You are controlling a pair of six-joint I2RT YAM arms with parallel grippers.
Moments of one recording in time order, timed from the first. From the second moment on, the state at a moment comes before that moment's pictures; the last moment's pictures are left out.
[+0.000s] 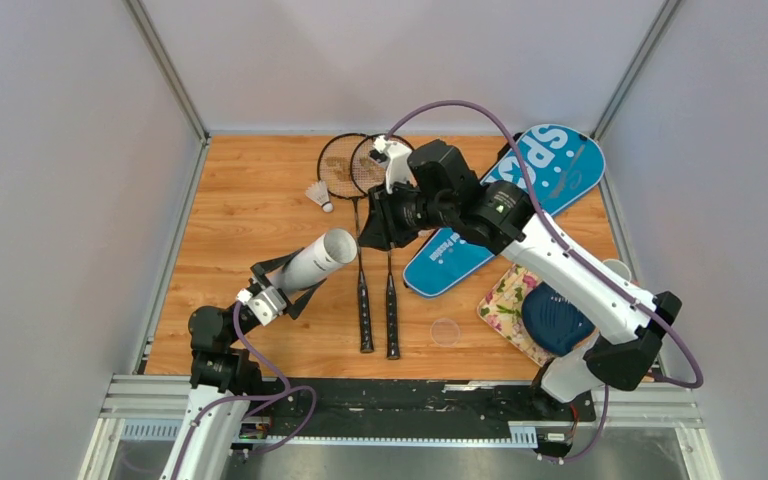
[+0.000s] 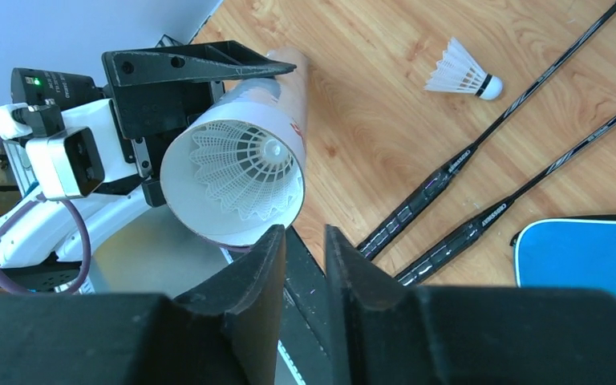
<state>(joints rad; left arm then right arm) -0.13 0.20 0.12 0.39 0.79 0.23 0.90 1.50 1.76 -0.82 -0.28 0.38</state>
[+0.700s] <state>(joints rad) -0.13 0.17 0.12 0.39 0.65 0.24 0.39 1.54 1.27 -0.30 -0.28 0.64</state>
